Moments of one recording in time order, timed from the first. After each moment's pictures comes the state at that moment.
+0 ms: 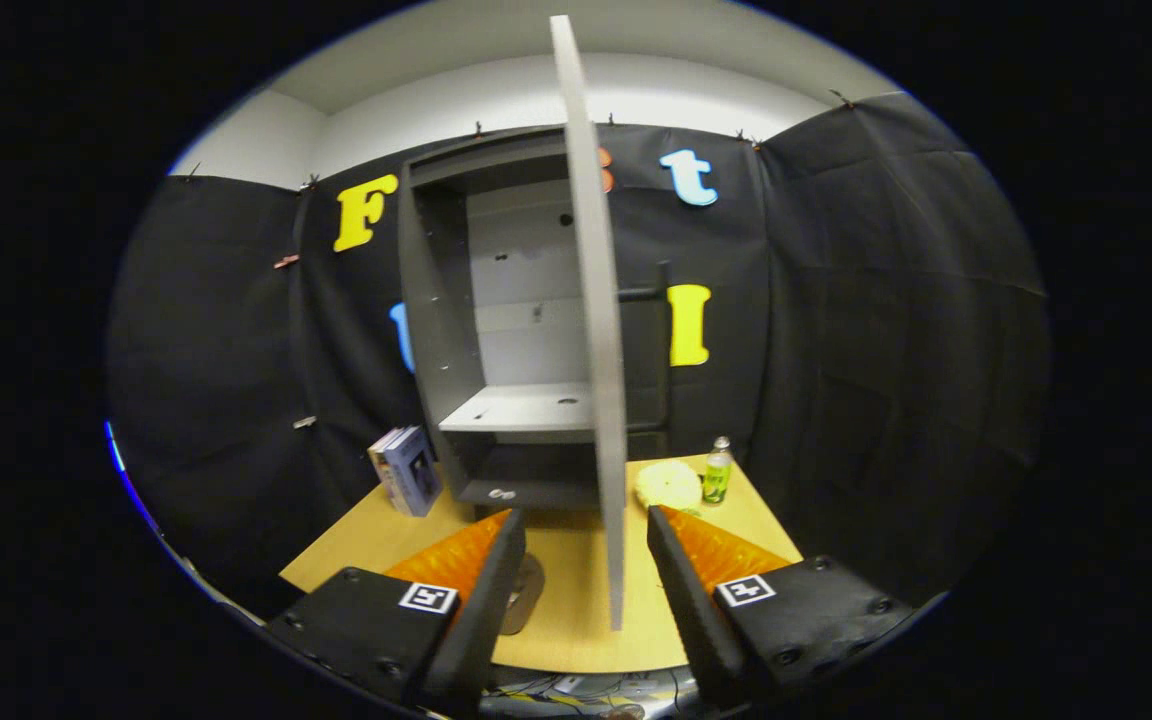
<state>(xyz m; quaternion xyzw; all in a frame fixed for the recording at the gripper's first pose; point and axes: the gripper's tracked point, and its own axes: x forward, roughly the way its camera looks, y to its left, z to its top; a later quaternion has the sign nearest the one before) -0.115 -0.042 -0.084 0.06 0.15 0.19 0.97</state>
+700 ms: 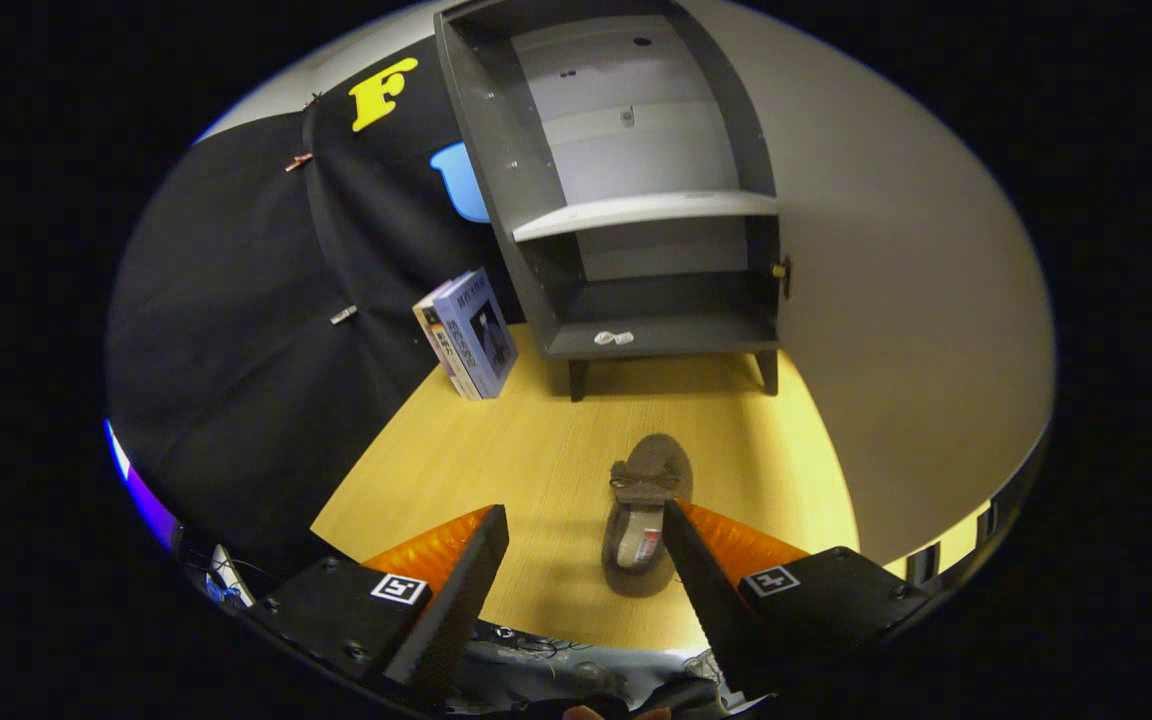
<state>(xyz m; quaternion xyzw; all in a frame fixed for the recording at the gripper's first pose) -0.086 0.132 -0.323 0.07 0.35 0.24 0.90</state>
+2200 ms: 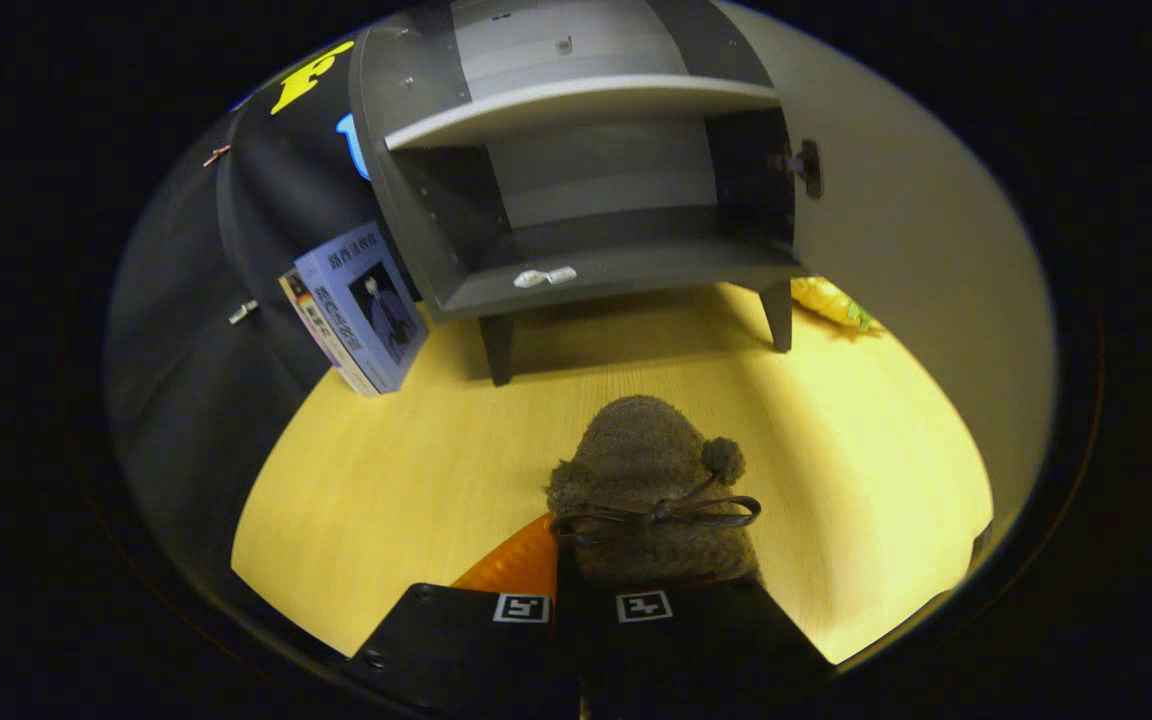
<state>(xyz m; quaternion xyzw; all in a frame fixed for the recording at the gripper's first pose) 0.004 0.164 -0.414 0.09 0.36 0.16 0.92</state>
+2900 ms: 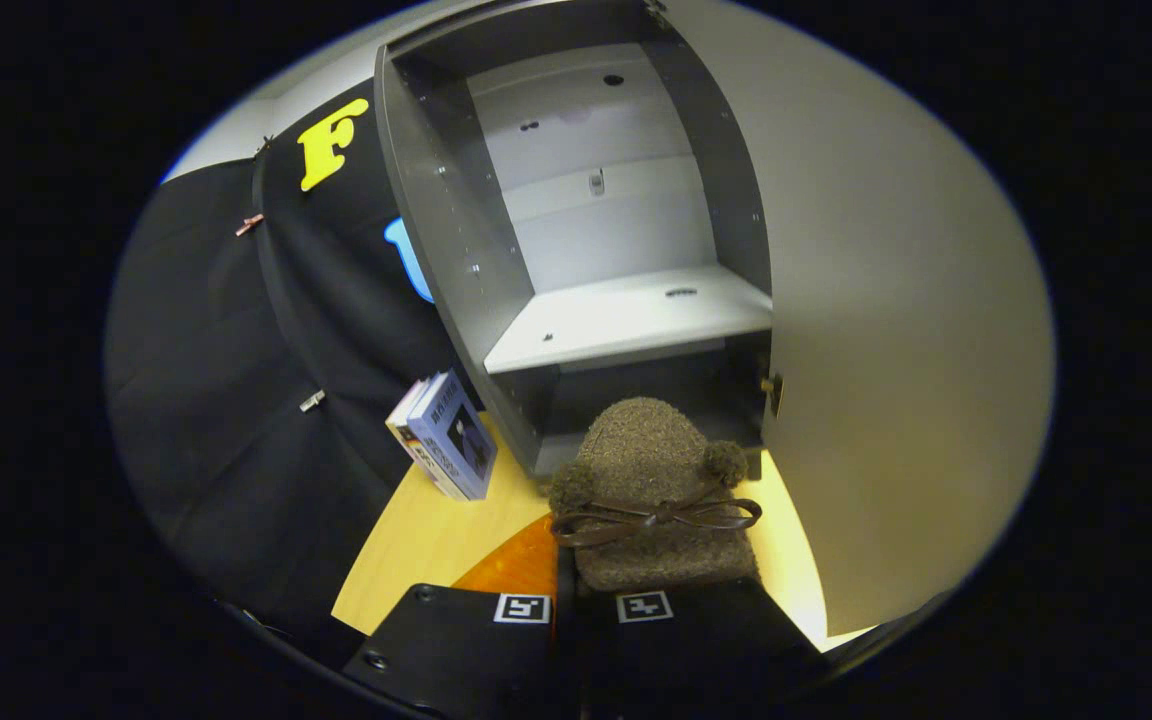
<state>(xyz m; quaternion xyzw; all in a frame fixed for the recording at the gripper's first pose) 0.025 0.135 -0.163 0.12 0.26 0.17 0.94</state>
